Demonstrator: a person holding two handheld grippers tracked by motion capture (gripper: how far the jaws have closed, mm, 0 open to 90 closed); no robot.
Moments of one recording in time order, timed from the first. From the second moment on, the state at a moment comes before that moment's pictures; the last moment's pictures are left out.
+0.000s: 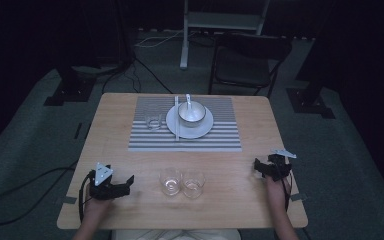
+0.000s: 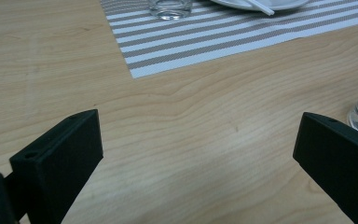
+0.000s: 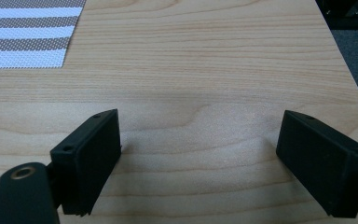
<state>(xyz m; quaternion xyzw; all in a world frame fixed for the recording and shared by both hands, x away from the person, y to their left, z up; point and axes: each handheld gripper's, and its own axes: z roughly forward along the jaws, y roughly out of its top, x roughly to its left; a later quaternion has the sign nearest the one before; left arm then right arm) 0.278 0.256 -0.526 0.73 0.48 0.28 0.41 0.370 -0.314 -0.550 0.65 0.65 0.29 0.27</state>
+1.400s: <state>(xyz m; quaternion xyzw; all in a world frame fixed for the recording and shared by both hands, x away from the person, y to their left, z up) 0.227 0.322 -0.534 0.65 0.57 0.31 0.39 0.369 -0.313 -0.550 0.65 0.65 0.29 0.27</state>
